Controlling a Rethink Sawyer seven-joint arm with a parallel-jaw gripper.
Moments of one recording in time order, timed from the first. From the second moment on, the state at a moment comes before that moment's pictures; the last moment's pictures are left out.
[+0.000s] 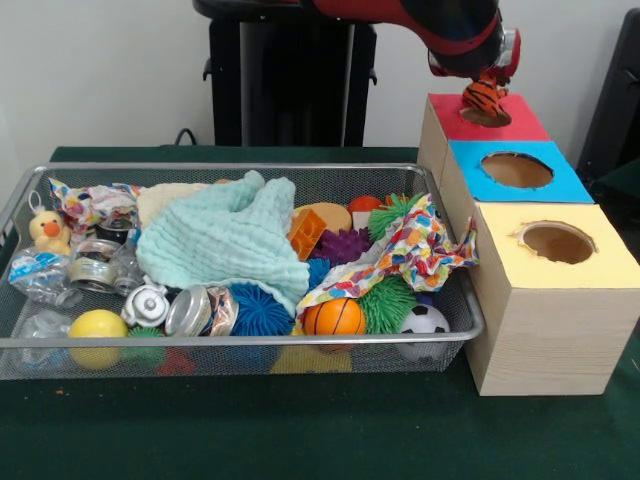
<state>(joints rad) -0.11 -0.59 0.05 2.02 0.51 0.98 1.58</state>
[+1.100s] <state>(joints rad) -0.16 -0.60 0.12 2.02 0.51 0.92 1.58</state>
